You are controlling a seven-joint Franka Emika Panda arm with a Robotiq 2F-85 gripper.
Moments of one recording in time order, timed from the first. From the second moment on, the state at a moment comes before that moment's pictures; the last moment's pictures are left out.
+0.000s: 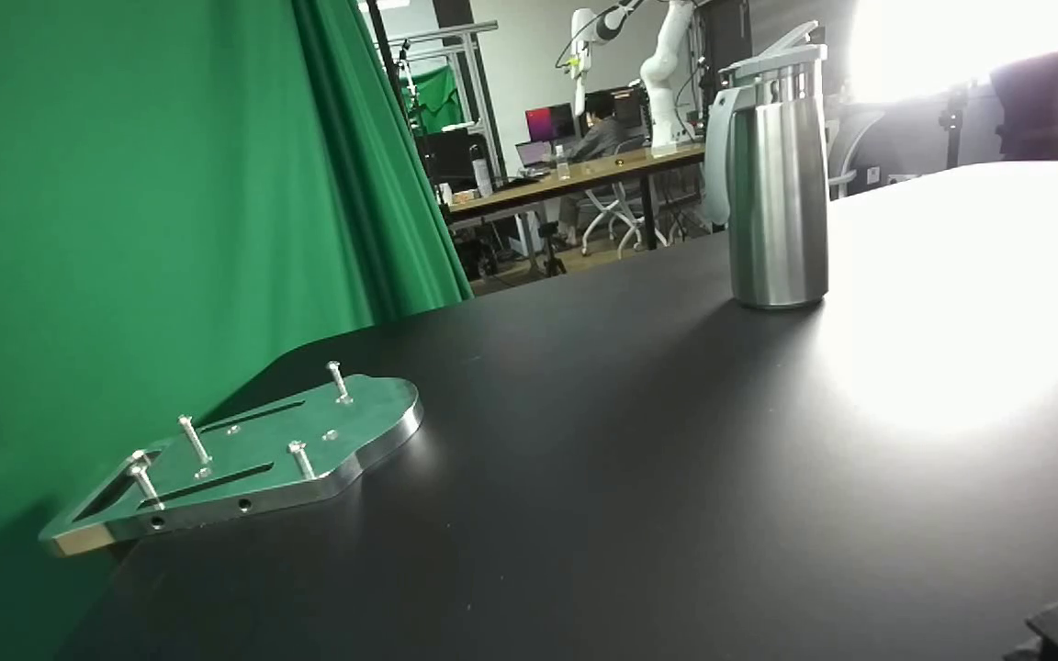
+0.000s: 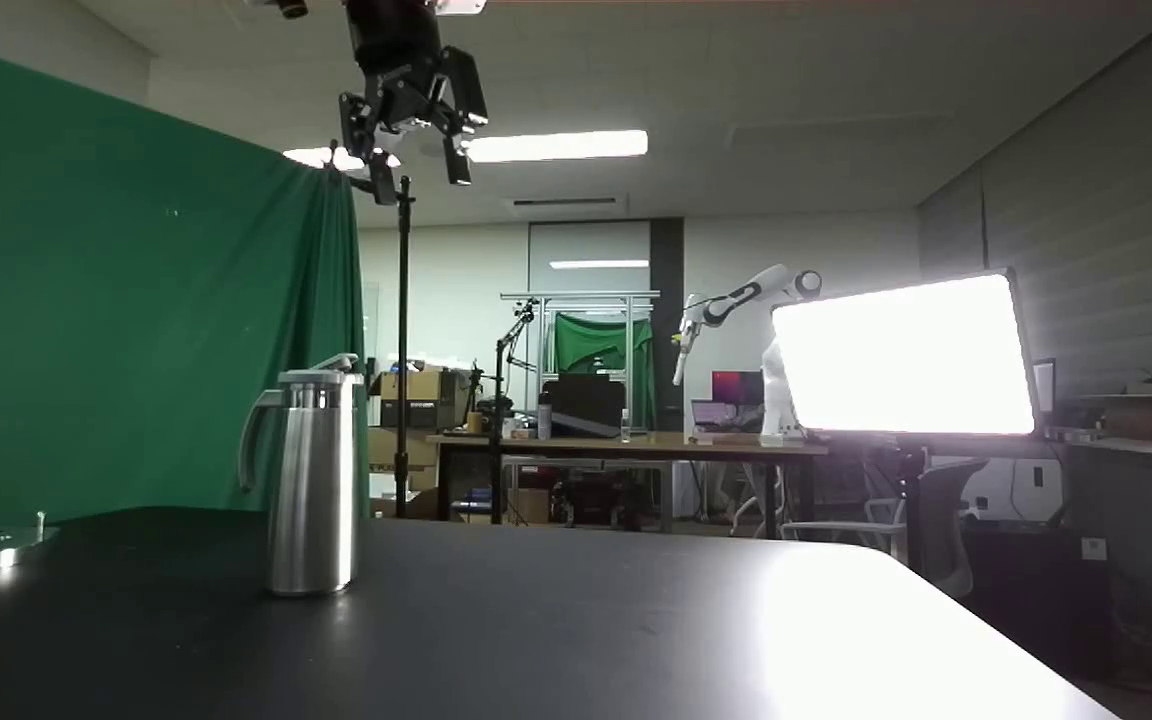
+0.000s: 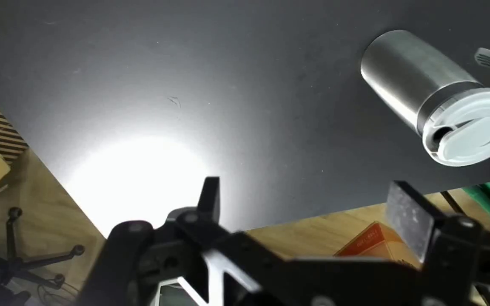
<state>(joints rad) -0.14 -0.45 -0.06 -2.37 -0.06 2.20 0.06</state>
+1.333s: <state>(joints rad) 0.02 -0.20 0.08 -2.23 -0.06 2.20 0.05</state>
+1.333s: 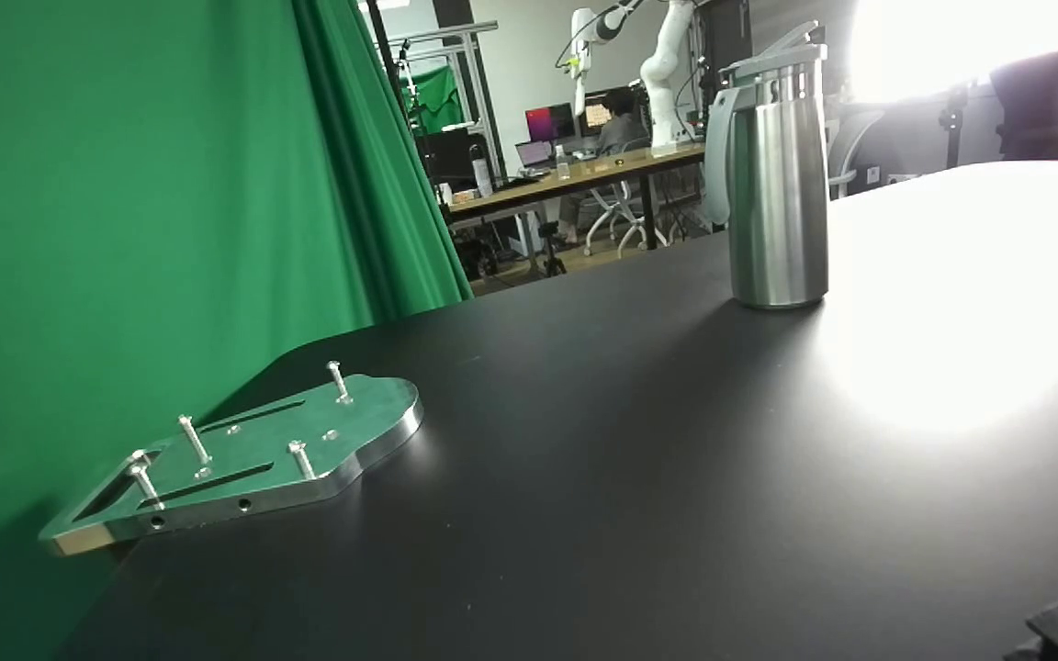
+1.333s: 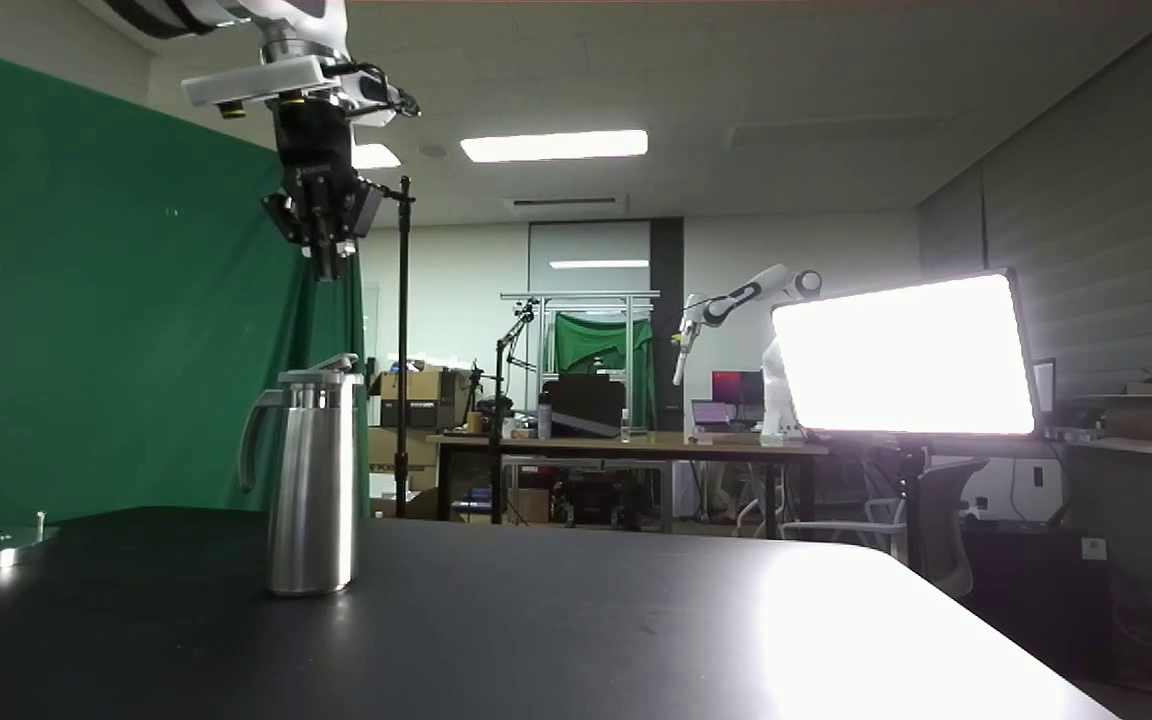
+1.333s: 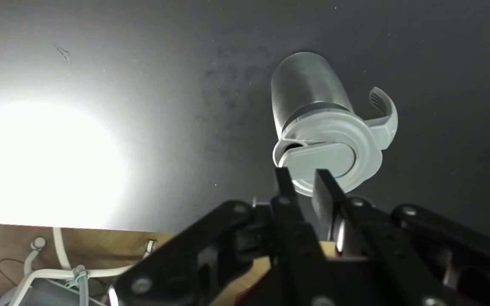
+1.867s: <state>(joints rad) 0.04 -0.08 0.09 -2.16 -0.07 2.20 0.05</state>
